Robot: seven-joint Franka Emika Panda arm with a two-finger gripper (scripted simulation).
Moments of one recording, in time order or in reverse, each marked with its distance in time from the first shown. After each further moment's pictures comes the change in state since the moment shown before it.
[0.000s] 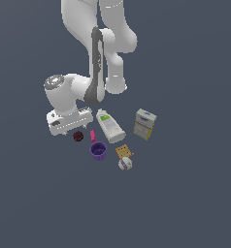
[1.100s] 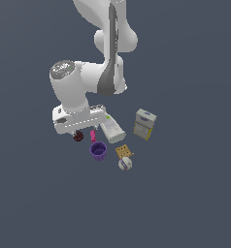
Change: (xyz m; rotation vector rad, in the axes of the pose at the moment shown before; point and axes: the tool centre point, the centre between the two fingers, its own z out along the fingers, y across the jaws) arm 0.079 -0.039 -0.071 0.019 0.013 0.151
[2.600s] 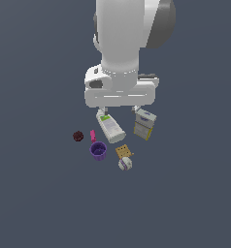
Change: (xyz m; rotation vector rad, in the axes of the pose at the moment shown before) arm 0.077 -0.136 -0.149 0.003 -0.008 0.290
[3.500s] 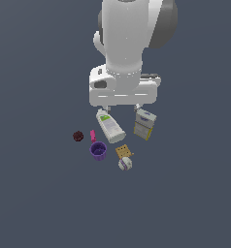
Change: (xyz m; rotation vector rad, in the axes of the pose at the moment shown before) arm -0.013 -0.009 0.005 0.000 -0.034 -0.012
